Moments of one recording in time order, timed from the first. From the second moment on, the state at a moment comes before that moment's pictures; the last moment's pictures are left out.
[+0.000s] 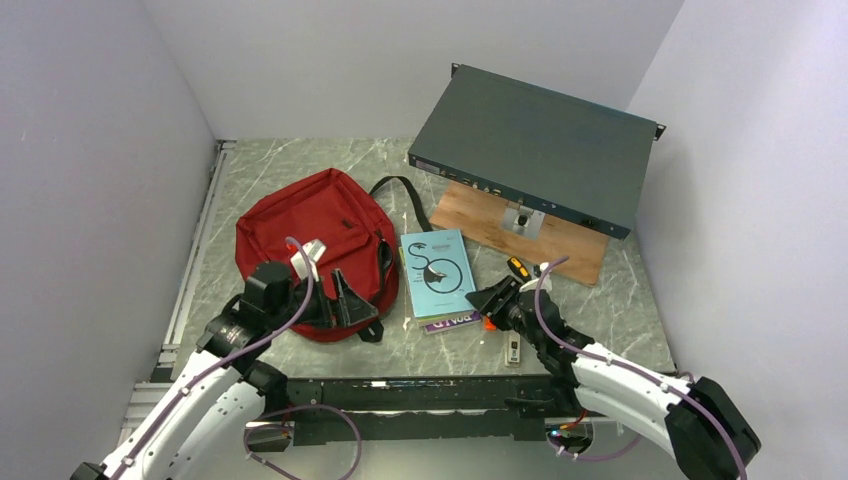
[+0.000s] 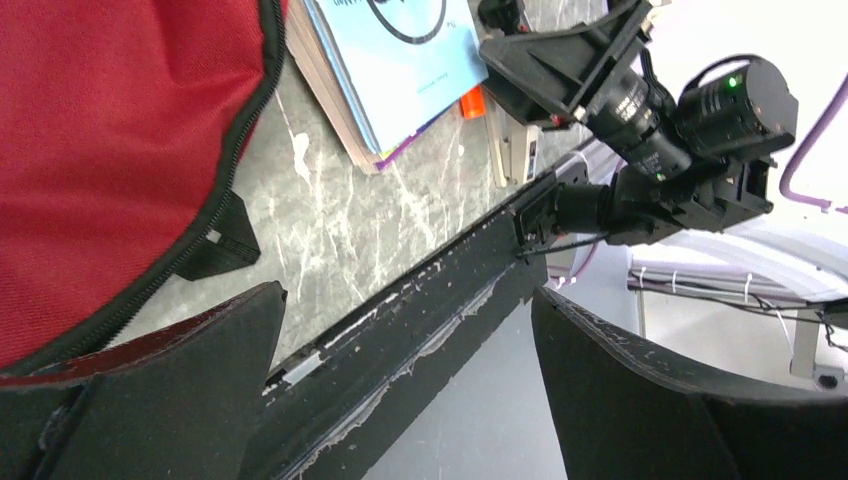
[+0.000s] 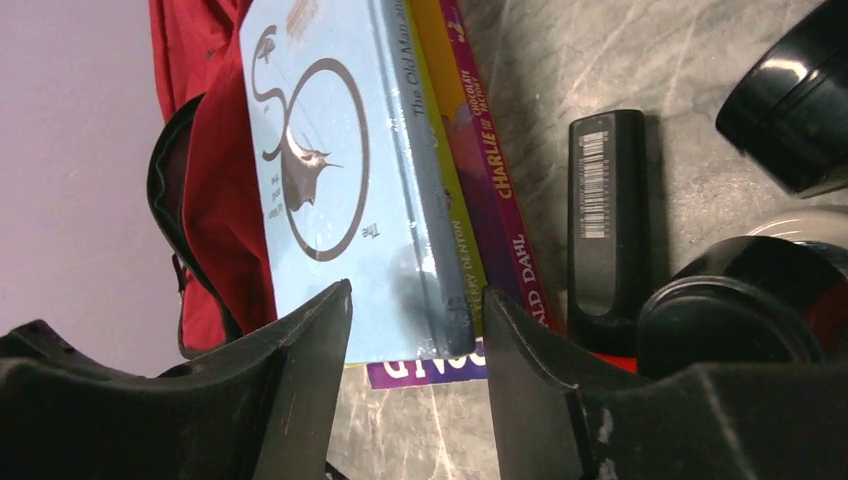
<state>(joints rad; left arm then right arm) -0.46 0.55 0.52 -0.50 0.47 -0.73 0.66 0.78 0.07 0.27 0.13 1.15</state>
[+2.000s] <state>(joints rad) -0.60 0.79 0.30 0.27 0.38 -1.41 0.62 0.53 0.34 0.05 -0.19 1.39</state>
